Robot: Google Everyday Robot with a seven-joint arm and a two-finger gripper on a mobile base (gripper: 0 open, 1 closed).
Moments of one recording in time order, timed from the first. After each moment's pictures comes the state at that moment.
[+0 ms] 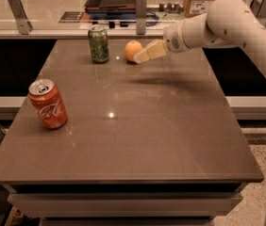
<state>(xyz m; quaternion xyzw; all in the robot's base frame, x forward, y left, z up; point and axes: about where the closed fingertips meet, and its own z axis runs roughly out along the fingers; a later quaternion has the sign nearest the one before) 0.747 -0.067 0.891 -0.41 0.76 0.19 0.47</state>
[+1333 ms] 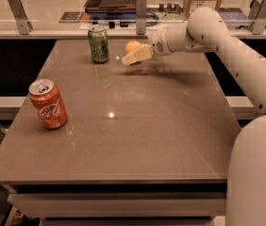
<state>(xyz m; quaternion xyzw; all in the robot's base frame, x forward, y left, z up) 0.790 -0.023 0.854 -0.42 0.74 0.24 0.46</state>
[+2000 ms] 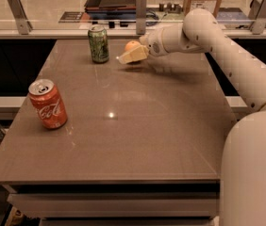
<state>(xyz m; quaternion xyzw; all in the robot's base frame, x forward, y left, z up) 0.797 -0.010 0.846 -0.43 0.74 0.25 0.46</state>
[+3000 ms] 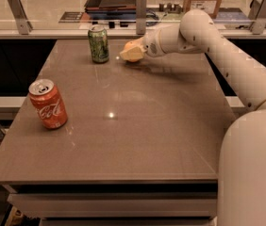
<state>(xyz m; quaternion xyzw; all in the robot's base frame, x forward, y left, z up) 0.797 -0.001 0.841 -0.43 0.74 0.25 0.46</state>
